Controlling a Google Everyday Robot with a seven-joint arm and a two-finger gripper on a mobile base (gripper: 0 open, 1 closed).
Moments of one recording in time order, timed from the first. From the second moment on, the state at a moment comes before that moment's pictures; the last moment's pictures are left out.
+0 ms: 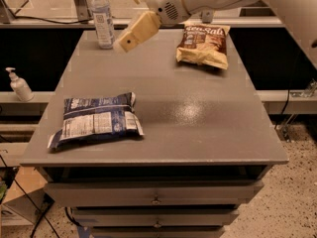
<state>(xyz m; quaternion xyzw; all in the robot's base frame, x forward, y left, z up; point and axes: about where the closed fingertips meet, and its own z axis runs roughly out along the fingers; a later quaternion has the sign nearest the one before) 0.620 0.060 1.014 -0.58 0.63 0.26 0.46</state>
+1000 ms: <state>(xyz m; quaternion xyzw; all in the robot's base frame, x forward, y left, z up) 0.717 0.131 0.990 -0.52 0.61 0.31 0.51</state>
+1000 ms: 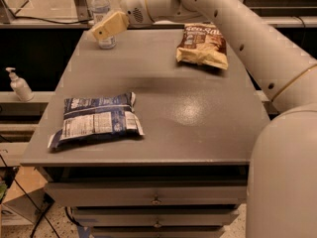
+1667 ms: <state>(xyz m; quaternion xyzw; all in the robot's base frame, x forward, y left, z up) 0.723 0.137 0.982 -0.51 0.62 0.31 0.52</state>
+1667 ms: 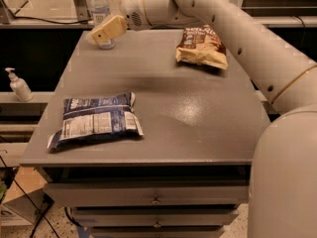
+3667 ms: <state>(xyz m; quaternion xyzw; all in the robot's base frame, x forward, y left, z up) 0.845 0.177 0.912 -0.41 0.67 0.26 0.57</state>
